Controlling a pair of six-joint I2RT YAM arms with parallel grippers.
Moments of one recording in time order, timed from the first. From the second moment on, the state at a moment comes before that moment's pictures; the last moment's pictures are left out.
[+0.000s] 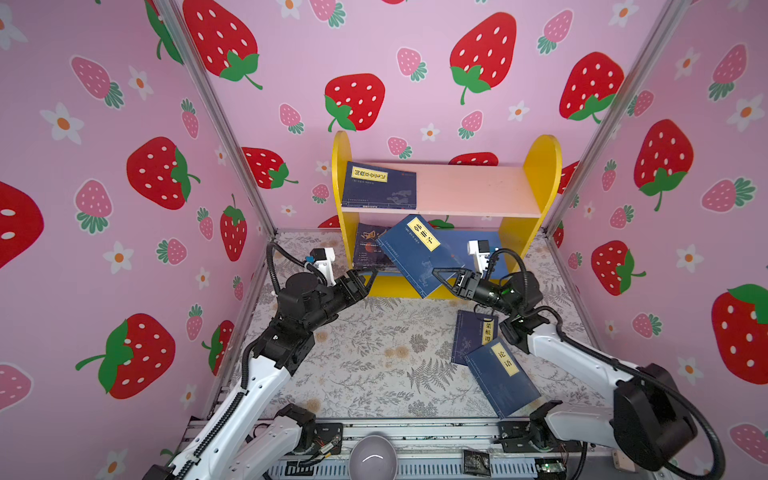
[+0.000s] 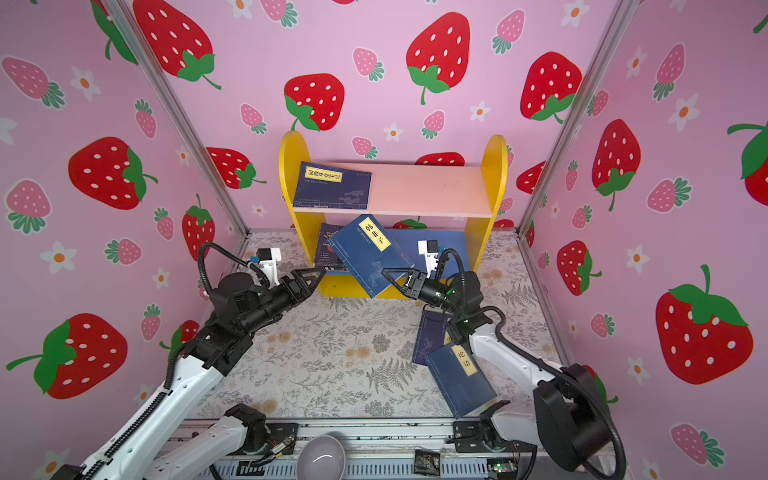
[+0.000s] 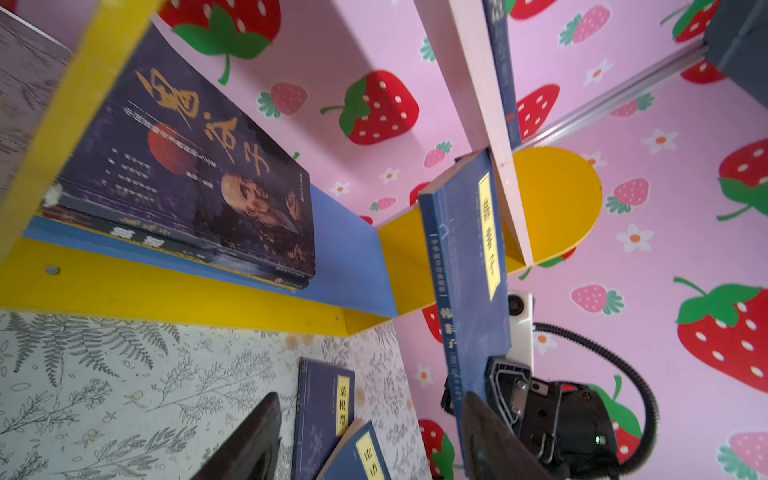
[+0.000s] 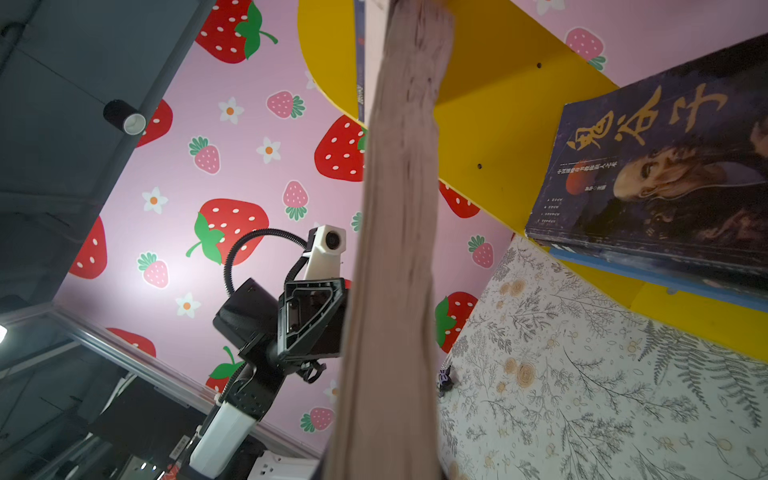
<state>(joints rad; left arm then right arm) -0.37 0.90 0.86 -0.15 0.39 -0.87 0.57 1.22 0.72 0.73 -0.74 1.13</state>
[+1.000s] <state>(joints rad) -0.39 1.03 0.90 0.10 0.71 -0.88 0.53 1.02 0.77 0.40 -0.91 1.06</state>
